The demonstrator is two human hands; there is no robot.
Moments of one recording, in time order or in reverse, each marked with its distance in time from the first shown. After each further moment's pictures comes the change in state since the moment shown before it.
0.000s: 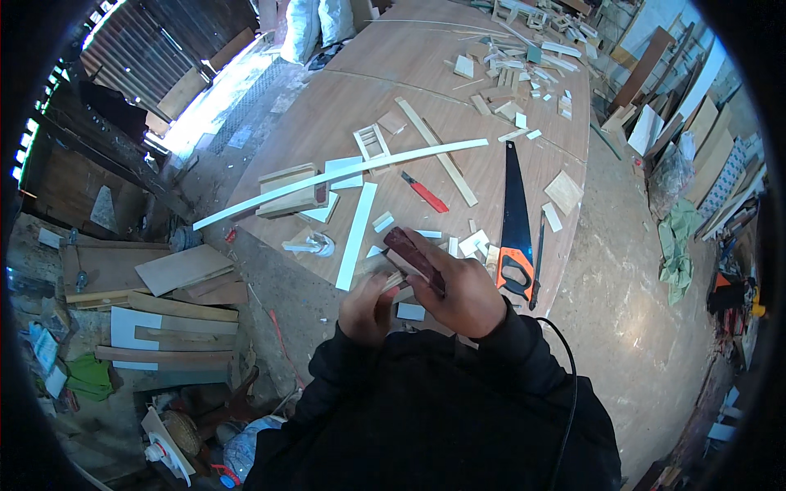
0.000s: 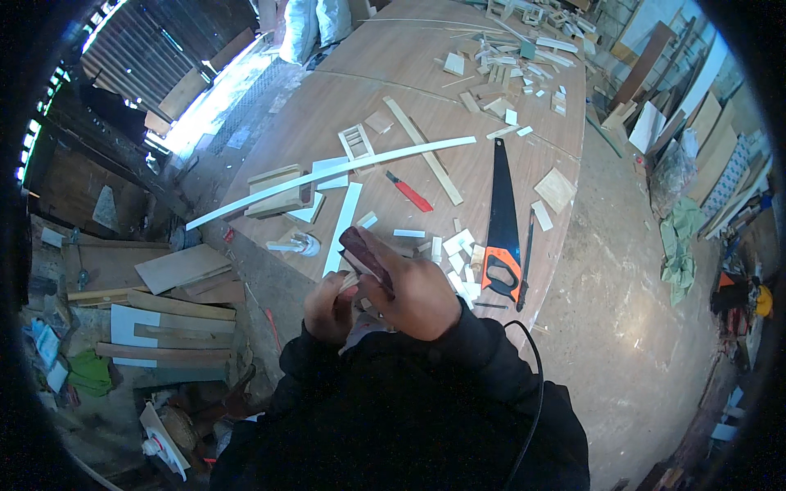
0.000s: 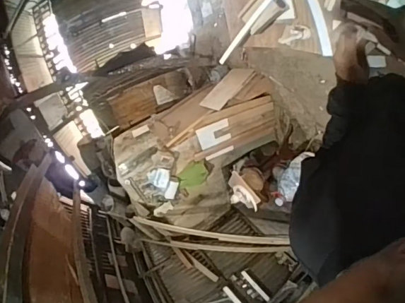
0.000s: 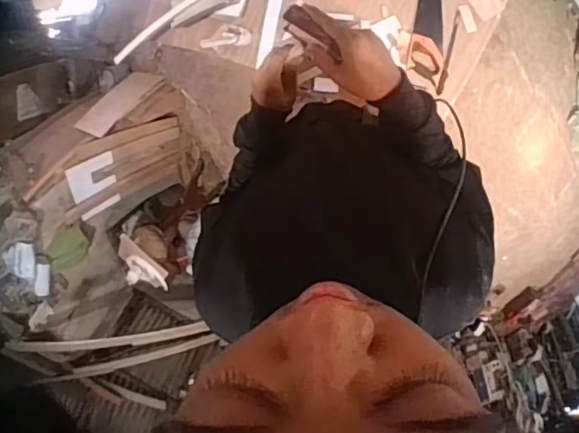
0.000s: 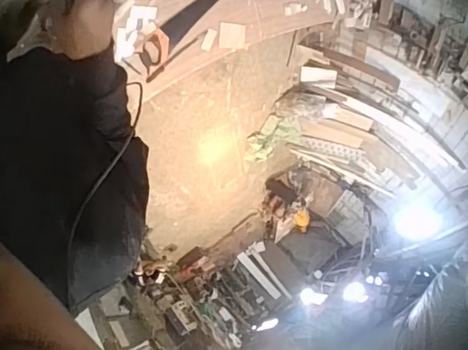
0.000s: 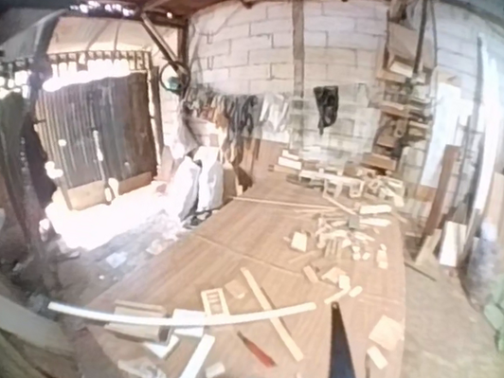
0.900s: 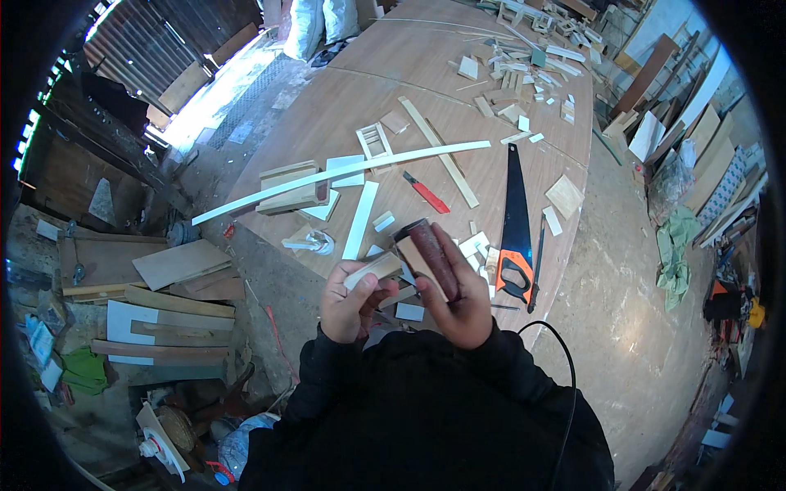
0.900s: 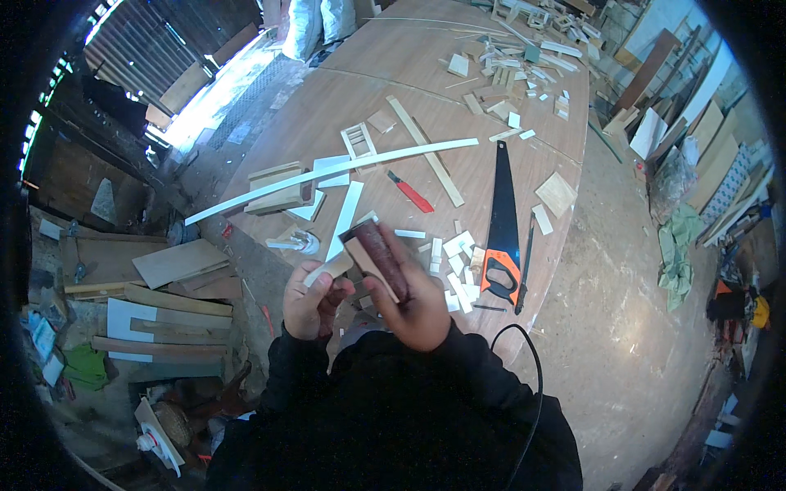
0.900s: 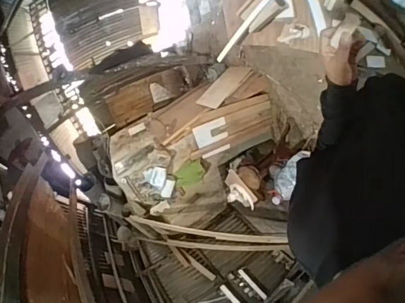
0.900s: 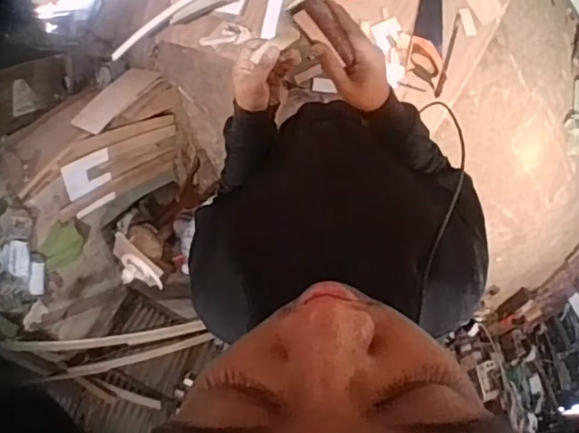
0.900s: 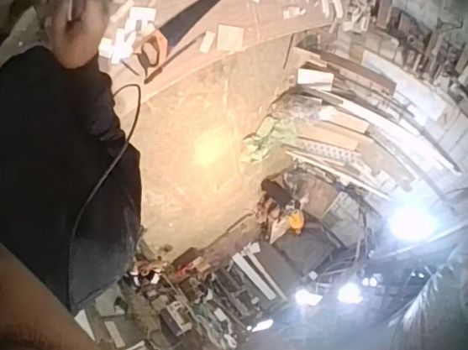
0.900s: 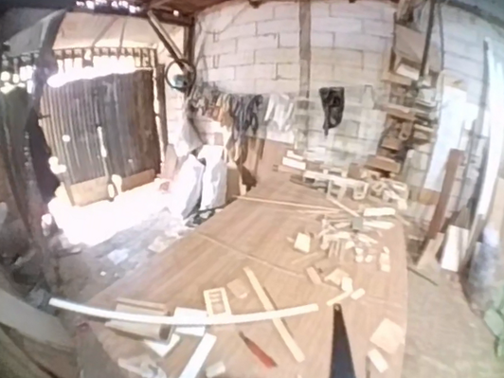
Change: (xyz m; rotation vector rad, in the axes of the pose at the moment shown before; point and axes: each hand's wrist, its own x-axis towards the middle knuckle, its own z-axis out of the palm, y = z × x) left_hand 0.013 0.016 -0.022 -1.111 0.068 -0.822; right_hand -0.016 0.007 0.024 0.304 0.252 -0.014
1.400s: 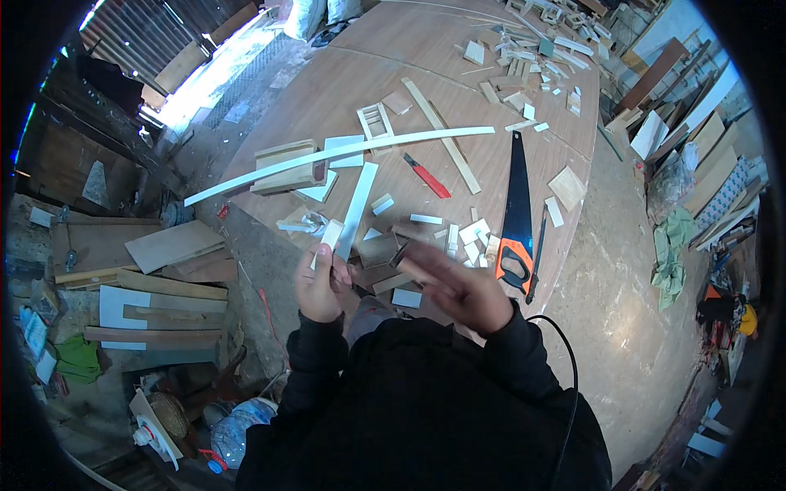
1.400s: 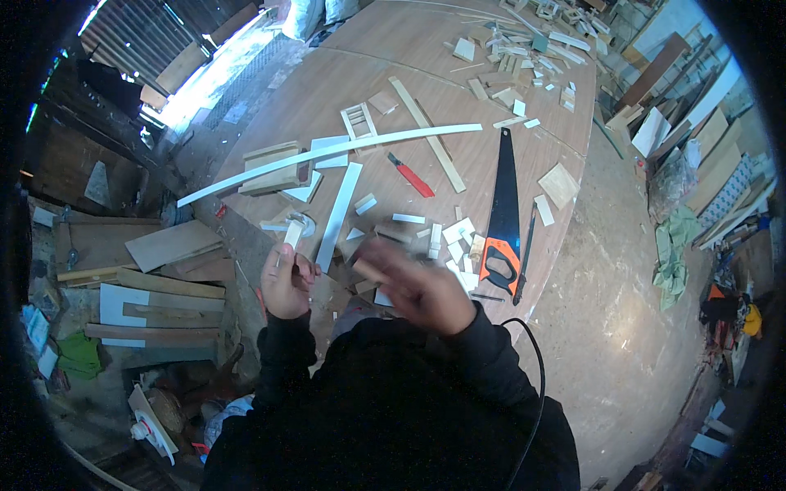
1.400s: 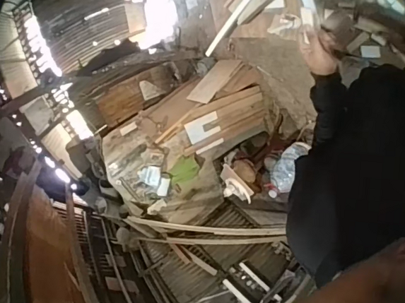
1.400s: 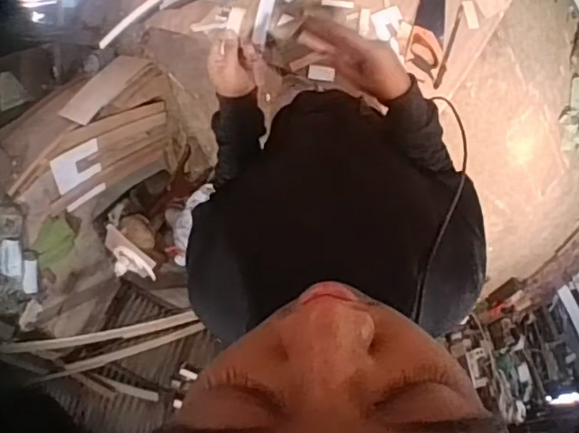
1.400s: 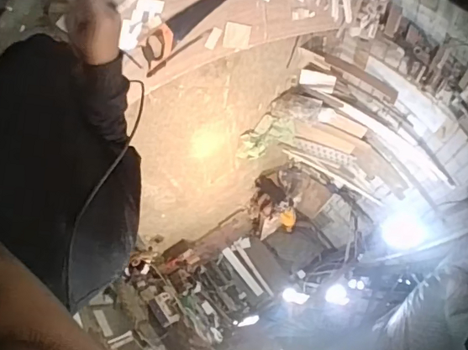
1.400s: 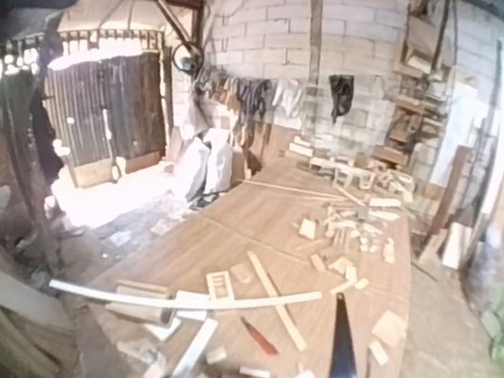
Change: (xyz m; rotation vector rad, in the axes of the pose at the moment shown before) left_hand 0.017 -0.019 -0.055 0.021 0.143 0.229; right_hand -0.003 0.027 -0.030 -0.315 -0.528 0.129
